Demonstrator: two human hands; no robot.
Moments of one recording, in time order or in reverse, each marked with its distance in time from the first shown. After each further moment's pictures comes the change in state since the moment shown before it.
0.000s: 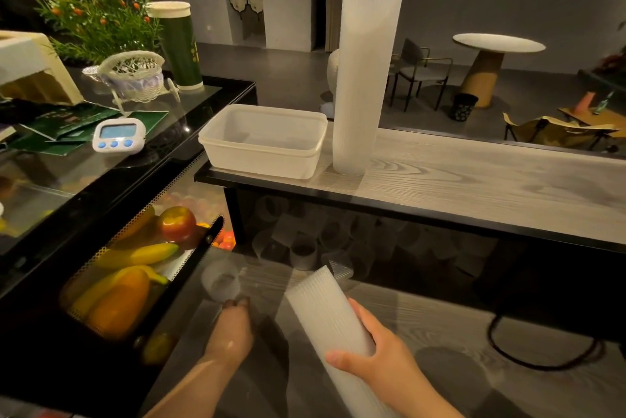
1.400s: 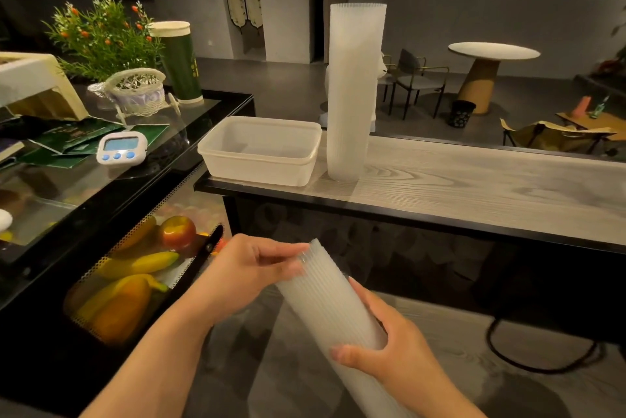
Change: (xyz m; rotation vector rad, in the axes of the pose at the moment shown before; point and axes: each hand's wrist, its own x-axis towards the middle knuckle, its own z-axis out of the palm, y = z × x) left_hand -0.091 0.103 -0.187 -0.768 -0.121 0.468; right_hand -0.033 -0.030 -0.029 -0.020 0.096 -0.234
